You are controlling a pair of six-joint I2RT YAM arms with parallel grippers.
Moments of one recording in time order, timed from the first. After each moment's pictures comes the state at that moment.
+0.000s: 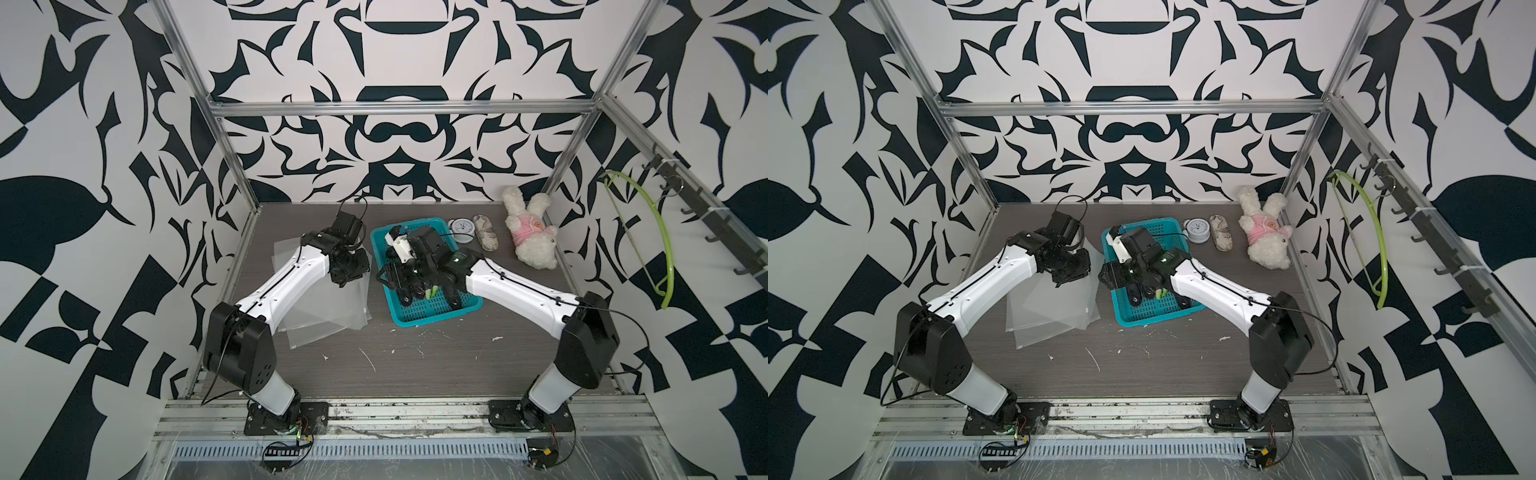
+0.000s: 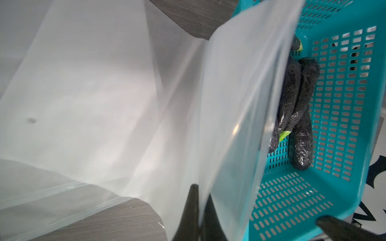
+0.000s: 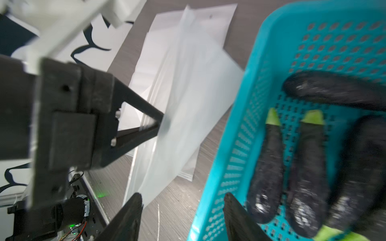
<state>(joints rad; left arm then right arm) -0.48 1.60 1.38 -0.92 0.10 -0.65 0.74 1.64 1.35 -0.46 -0.24 0.37</state>
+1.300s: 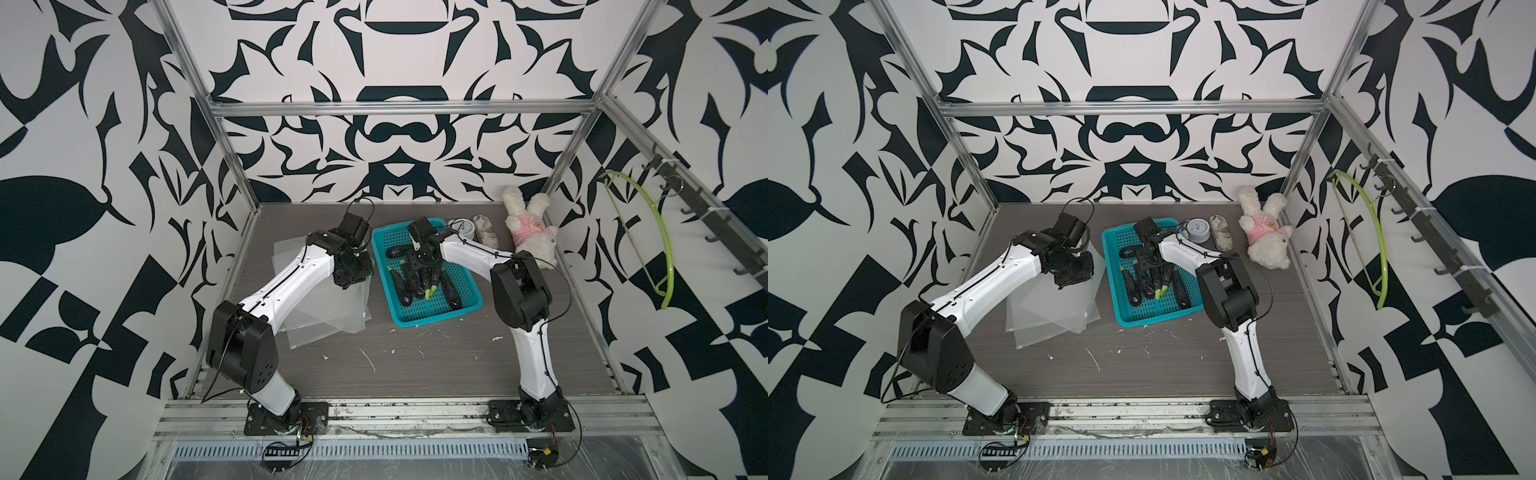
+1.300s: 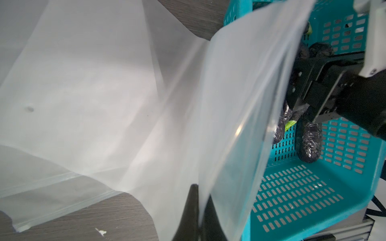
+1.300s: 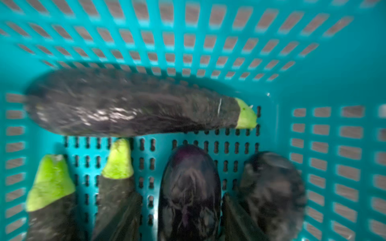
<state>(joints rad) -0.52 1.60 1.39 -0.97 0.07 -0.66 0.55 2.17 1.67 -0.65 0.13 0.24</state>
